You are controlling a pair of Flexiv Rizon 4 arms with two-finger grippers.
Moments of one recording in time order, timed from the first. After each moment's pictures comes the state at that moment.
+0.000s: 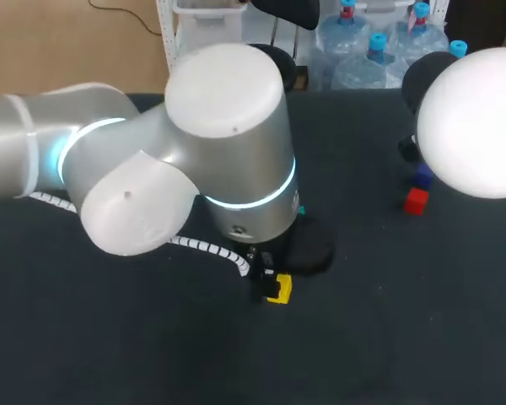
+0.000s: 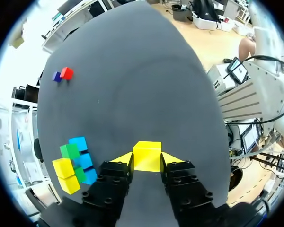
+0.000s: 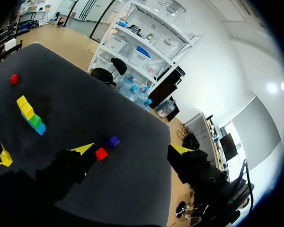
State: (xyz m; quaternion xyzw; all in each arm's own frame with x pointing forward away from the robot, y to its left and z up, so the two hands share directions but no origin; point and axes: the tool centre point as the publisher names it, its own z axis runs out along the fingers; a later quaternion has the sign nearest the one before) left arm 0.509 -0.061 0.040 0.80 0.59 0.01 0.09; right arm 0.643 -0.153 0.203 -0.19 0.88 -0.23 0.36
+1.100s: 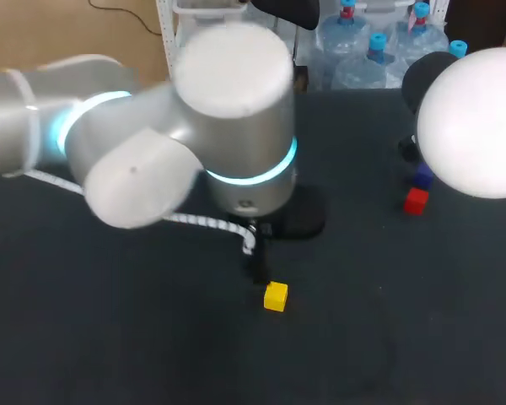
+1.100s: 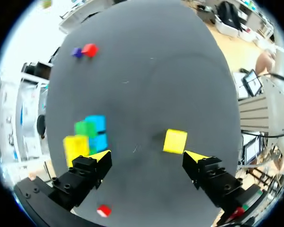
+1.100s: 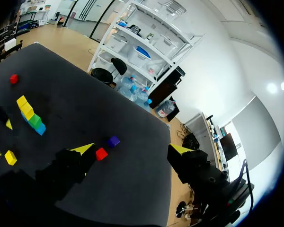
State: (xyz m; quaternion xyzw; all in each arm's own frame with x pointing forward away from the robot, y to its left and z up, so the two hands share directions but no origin) left arm 0.551 -0.042 0.062 0.73 0.67 0.04 0.09; right arm 0.643 -0.153 0.203 -0.19 0.88 -0.23 0.36
